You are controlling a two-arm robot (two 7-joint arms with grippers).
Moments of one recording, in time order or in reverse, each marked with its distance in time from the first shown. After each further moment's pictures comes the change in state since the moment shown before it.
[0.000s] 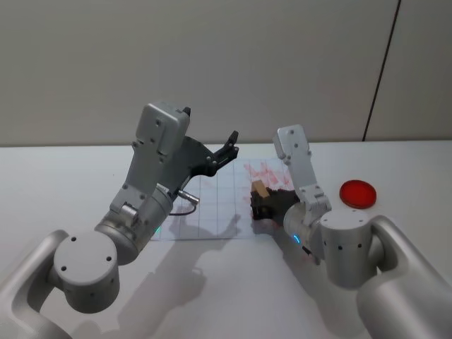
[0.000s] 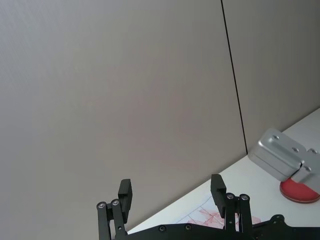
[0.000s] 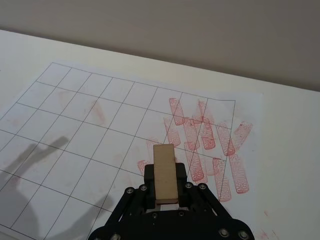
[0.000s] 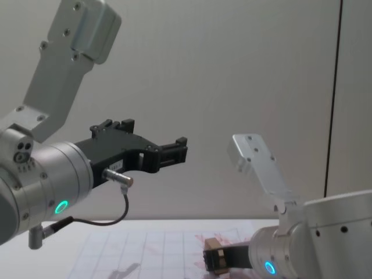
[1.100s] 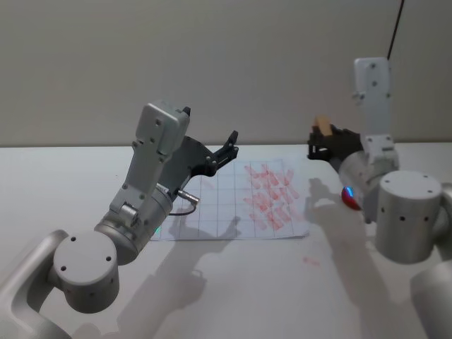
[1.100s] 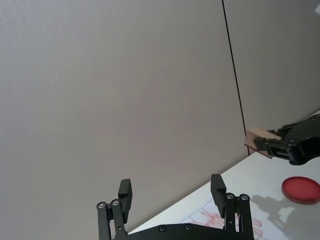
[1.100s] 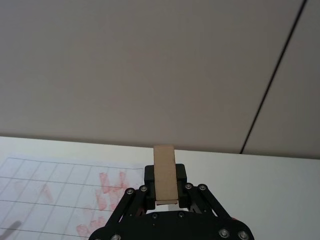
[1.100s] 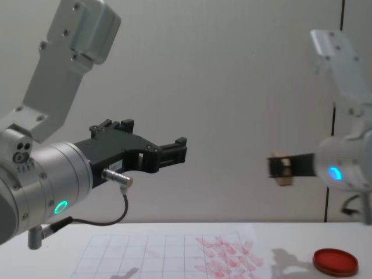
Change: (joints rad) left arm 0.000 0.000 0.000 0.000 0.000 0.000 0.000; right arm -0.085 0.062 0.079 -0.396 0.042 0.091 -0.194
